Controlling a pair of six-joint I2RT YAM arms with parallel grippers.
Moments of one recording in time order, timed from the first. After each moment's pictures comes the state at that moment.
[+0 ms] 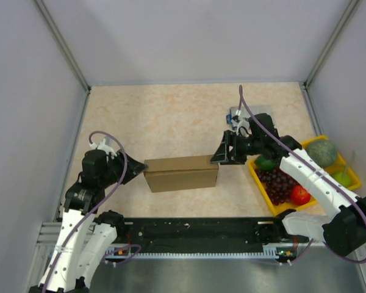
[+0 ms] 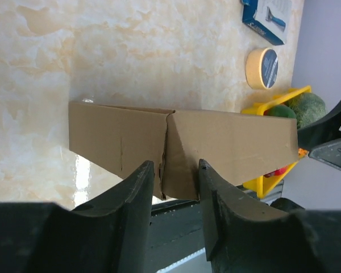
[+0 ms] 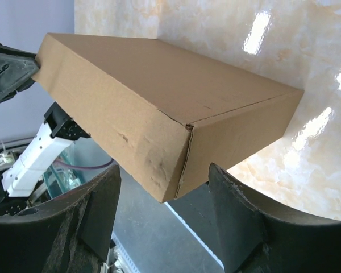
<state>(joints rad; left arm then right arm) -0.17 0.58 0.76 -0.78 0.30 -0.80 0.48 1.17 0.99 -0.60 -0.59 0.60</state>
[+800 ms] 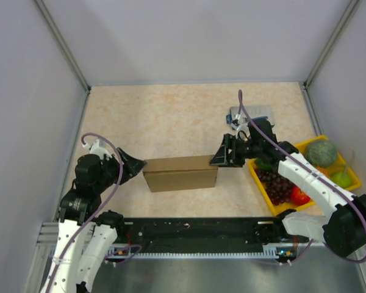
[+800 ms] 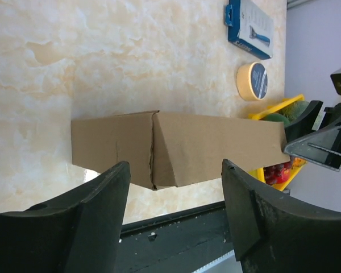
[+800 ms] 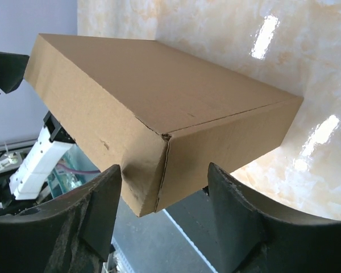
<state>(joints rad) -0.16 0.49 0.77 -0.76 0.27 -0.77 0.47 1.16 0.87 -0.44 -0.62 0.64</state>
